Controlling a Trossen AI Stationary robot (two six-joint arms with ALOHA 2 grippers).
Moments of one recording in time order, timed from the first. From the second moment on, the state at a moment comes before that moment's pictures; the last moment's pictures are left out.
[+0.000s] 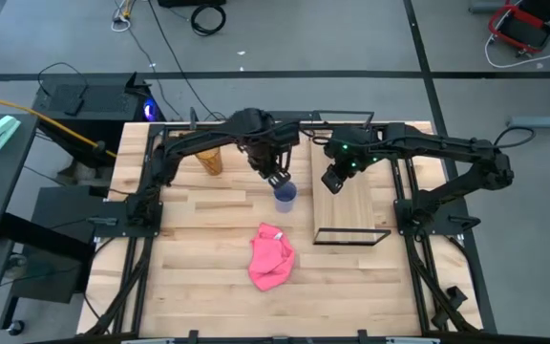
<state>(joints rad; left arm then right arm) 0.22 2.16 2.33 -1.58 0.06 -0.43 -0.21 1.30 1.28 -1.00 -0.09 0.53</state>
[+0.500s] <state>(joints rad) 0.06 1.92 2.32 -1.57 -0.04 -0.60 -0.21 1.30 1.28 -0.86 -0.11 0.52</state>
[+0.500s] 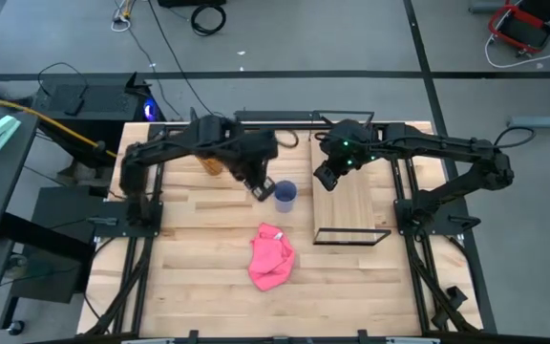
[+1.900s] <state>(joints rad) -0.60 2.25 2.32 -1.57 -0.19 -1.38 -0.27 1.65 1.36 -0.81 -0.18 0.34</state>
